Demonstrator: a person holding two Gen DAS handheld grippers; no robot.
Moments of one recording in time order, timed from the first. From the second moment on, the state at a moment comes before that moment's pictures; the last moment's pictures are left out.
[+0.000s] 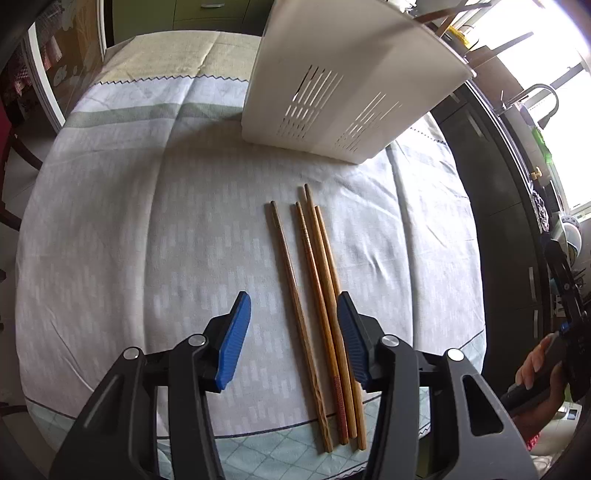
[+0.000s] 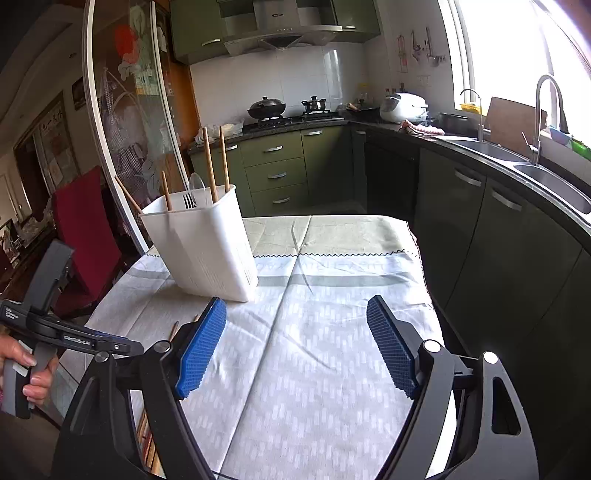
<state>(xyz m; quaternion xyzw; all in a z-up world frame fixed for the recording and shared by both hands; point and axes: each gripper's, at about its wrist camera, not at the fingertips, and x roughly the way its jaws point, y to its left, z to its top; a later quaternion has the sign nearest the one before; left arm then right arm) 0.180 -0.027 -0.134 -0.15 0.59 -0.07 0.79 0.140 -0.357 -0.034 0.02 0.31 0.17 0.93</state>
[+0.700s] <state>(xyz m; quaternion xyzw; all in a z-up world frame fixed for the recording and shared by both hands) 0.187 -0.046 -0.157 -0.04 0.59 -0.01 0.80 0.138 -0.299 -0.062 -0.03 0.35 0.21 0.91</state>
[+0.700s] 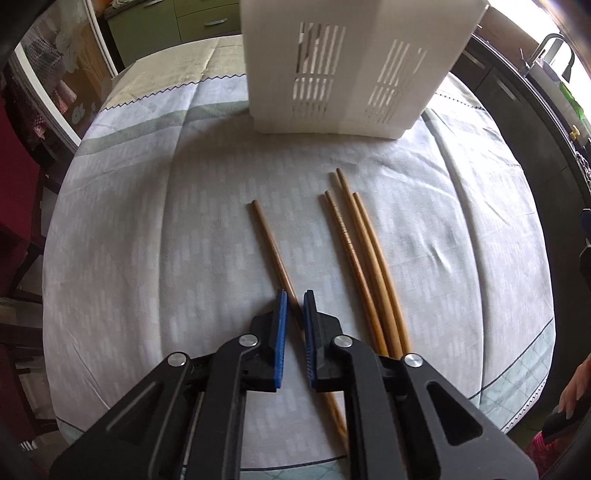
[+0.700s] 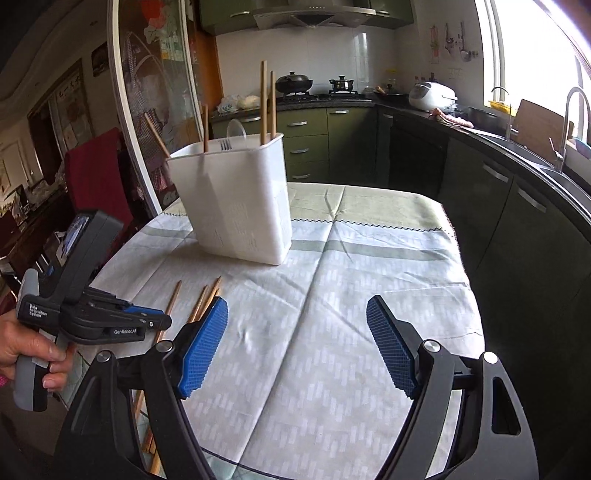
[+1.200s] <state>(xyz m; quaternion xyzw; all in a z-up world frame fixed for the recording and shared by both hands) 0.180 0.011 -0.157 -0.04 0.59 0.00 0.81 0.165 -0.199 -0.133 -0.09 0.47 0.28 0.83</state>
